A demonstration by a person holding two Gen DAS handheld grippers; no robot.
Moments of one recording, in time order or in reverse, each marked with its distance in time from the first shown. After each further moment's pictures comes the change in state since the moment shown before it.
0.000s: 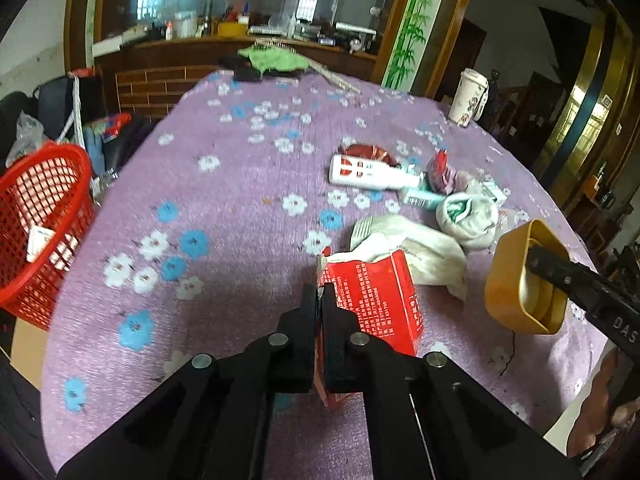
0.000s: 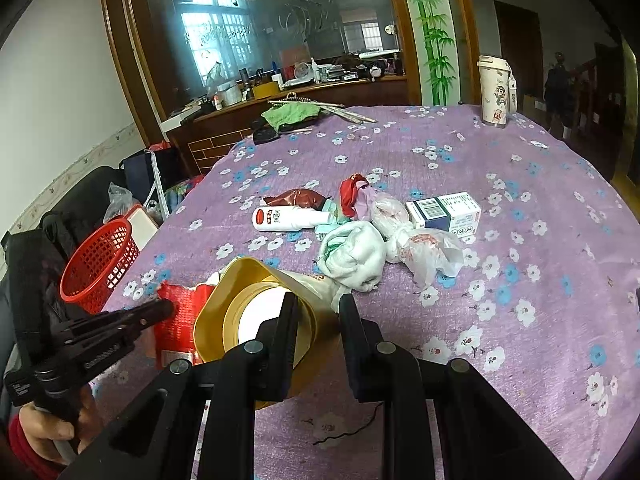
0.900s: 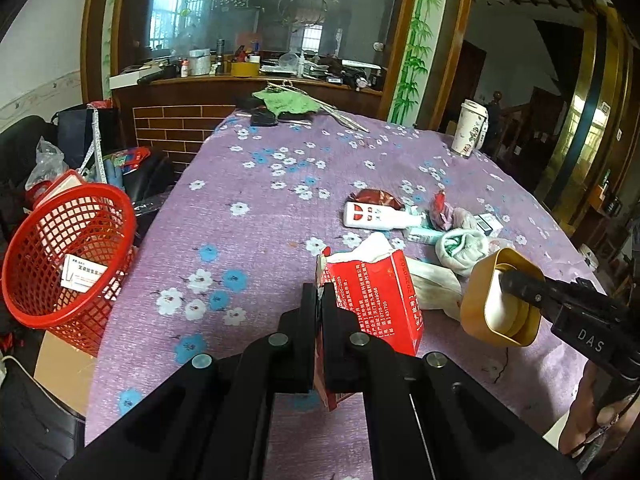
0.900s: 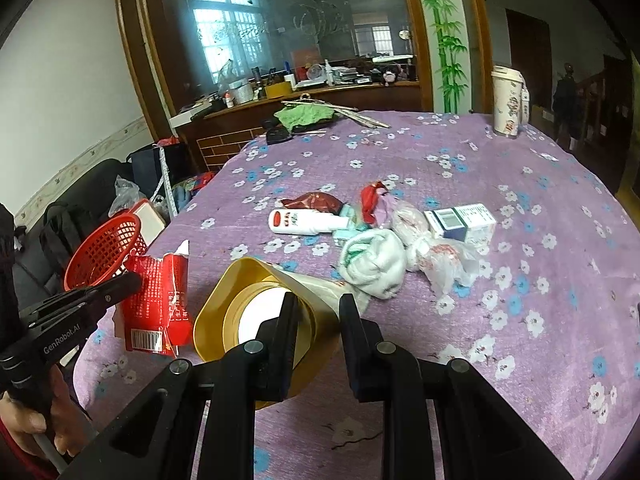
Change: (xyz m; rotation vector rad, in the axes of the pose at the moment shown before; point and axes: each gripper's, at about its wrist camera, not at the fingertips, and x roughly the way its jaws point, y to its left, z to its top) left arm -0.044 0.009 0.009 0.015 -0.114 0.050; right arm 0.000 0.018 0.005 -0.046 -0.003 0.016
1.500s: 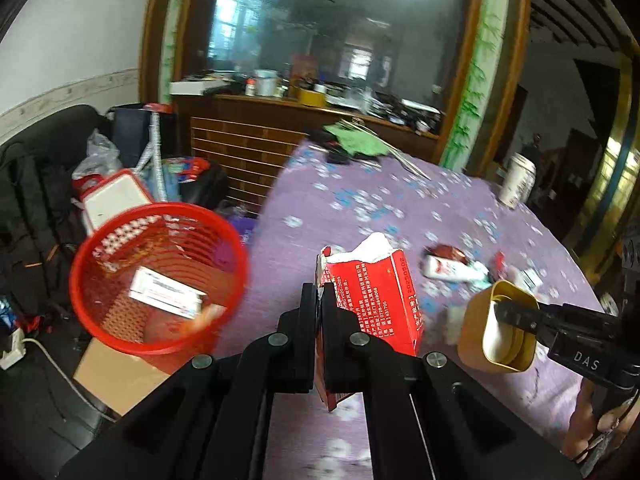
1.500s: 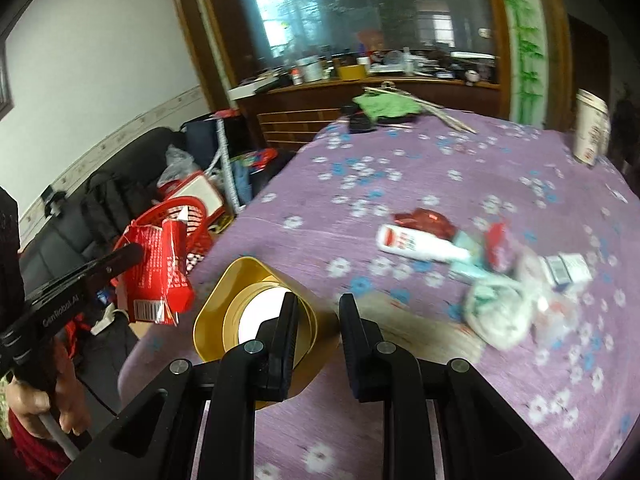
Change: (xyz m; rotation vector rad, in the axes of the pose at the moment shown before) left arm -0.049 0.090 0.024 -0.124 -0.100 0.133; right arm 0.037 0.087 0.039 -0.129 0.086 0.177
